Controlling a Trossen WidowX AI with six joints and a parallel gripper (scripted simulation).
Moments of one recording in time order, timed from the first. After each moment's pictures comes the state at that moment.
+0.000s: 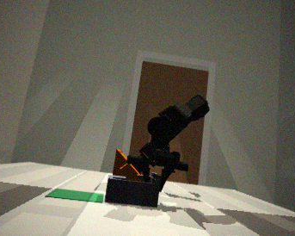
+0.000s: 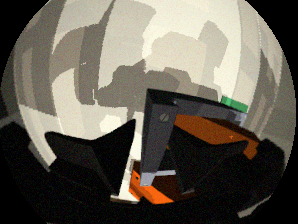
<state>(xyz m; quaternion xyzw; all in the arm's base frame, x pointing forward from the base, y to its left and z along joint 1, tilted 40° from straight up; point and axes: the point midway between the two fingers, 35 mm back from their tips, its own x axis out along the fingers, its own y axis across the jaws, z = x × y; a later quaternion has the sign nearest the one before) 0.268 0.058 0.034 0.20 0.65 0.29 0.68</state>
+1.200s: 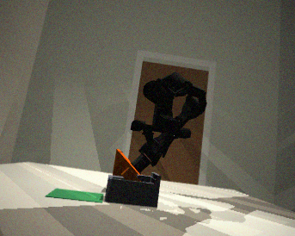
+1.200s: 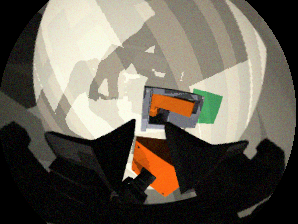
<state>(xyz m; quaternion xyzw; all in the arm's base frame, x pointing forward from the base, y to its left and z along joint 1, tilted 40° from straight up) 0.269 -0.012 0.112 0.20 0.65 0.28 0.68</state>
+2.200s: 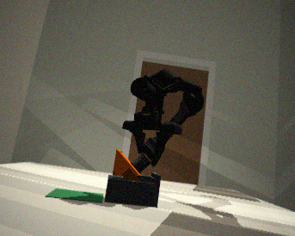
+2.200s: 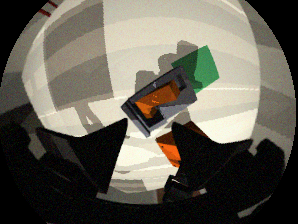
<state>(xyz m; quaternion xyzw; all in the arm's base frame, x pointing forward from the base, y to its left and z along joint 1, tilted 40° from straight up) 0.279 -0.037 0.094 0.42 0.71 0.04 0.57</state>
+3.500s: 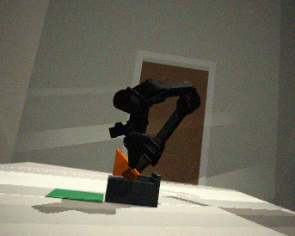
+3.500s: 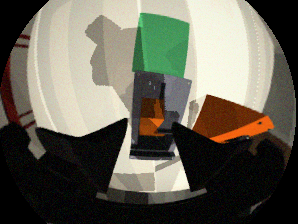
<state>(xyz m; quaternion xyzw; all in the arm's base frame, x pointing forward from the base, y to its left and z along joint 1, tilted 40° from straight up) 0.290 -0.041 0.031 0.62 0.66 -0.26 0.35</state>
